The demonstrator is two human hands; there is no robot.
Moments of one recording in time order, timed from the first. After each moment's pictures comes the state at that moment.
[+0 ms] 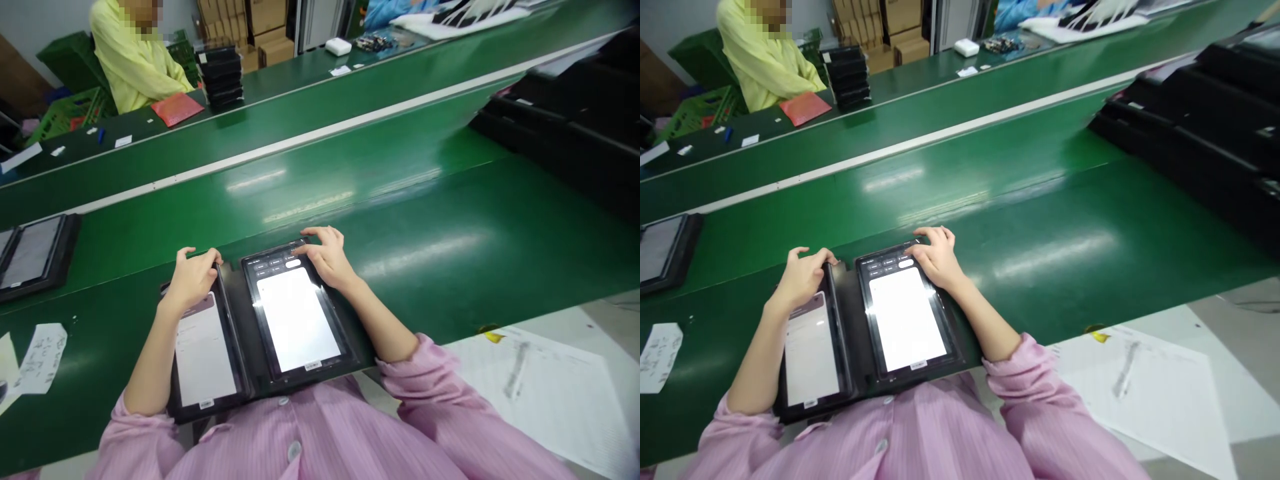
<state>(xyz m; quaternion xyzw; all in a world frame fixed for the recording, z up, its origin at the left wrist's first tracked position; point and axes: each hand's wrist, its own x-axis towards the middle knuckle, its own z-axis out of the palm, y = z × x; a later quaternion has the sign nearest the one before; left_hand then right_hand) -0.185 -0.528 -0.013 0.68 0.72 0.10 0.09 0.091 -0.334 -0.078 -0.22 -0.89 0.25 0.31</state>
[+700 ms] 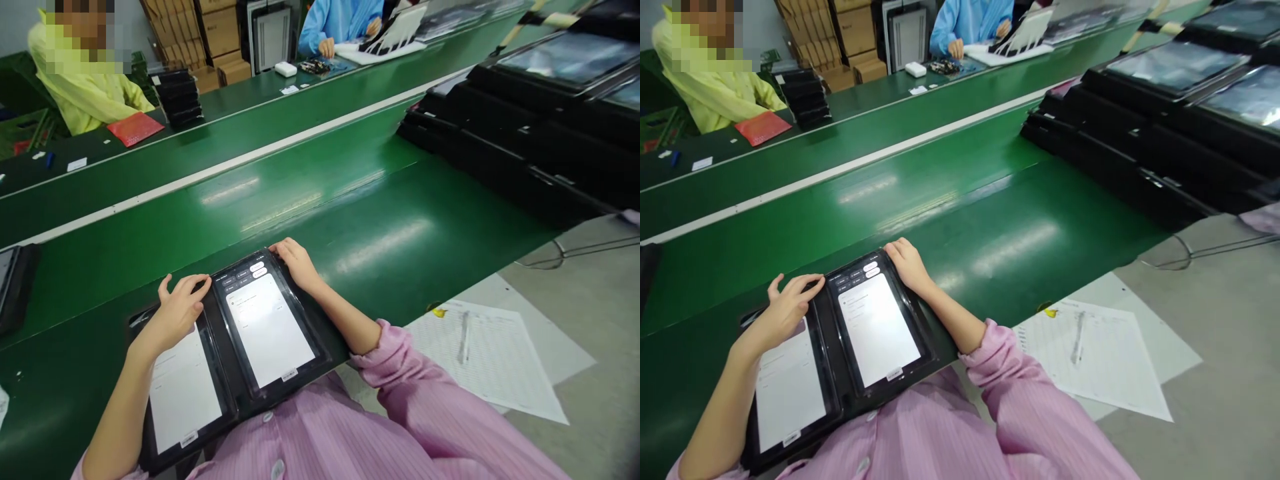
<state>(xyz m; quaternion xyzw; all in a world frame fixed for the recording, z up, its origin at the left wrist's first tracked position) -0.166 -0.537 -0.025 0.71 0.68 0.06 0.16 0.083 -0.339 -0.076 -0.33 -0.72 0.51 0.33</state>
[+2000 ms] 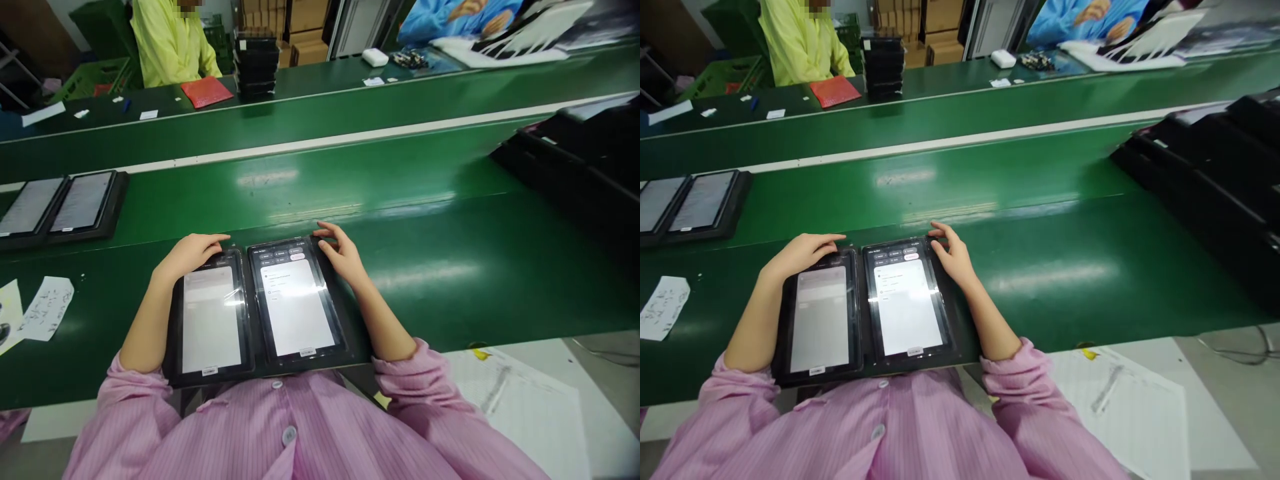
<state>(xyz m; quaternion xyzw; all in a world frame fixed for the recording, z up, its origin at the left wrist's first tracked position) -0.222 -0.543 -0.014 0.59 0.76 0.12 0.24 0.093 -0.322 -0.097 -0.26 -0.80 0.46 0.29</state>
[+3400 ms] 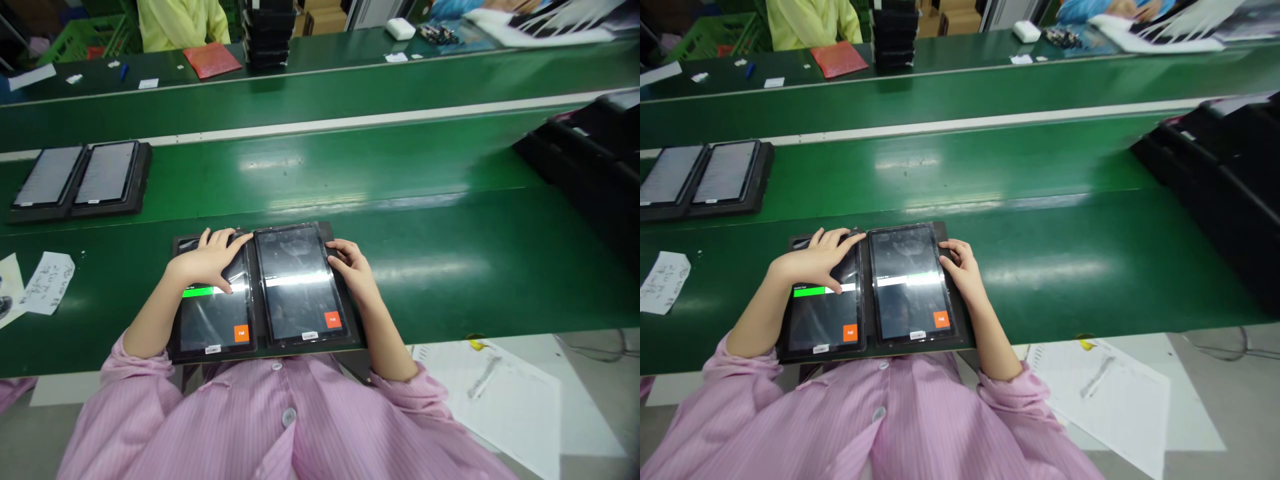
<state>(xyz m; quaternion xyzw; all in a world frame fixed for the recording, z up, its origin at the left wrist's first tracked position) -0.170 -0.560 -0.006 0.68 0.69 -0.09 0.23 0.128 -0.365 -0.117 -0.35 -0.68 0.57 0.31</state>
